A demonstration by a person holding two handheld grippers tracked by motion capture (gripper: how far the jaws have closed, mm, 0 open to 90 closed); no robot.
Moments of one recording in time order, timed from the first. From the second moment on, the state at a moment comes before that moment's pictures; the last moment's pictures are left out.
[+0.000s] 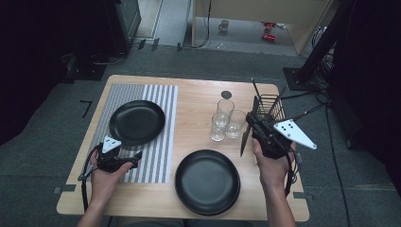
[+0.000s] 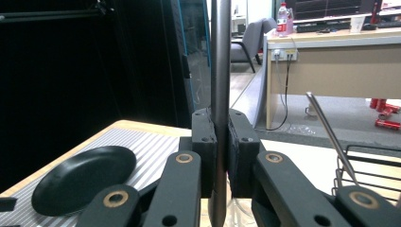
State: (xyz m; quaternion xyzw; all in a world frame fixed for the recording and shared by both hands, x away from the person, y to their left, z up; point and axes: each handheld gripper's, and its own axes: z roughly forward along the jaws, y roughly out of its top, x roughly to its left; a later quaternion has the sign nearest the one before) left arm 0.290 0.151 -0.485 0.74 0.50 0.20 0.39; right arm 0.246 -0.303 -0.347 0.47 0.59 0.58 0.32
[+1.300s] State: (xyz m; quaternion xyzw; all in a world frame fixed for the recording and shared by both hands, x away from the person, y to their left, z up) left arm 0.296 0.065 -0.458 0.77 0.41 0.14 0.46; right arm 0.256 -0.265 -0.355 0.45 0.61 0.59 0.29
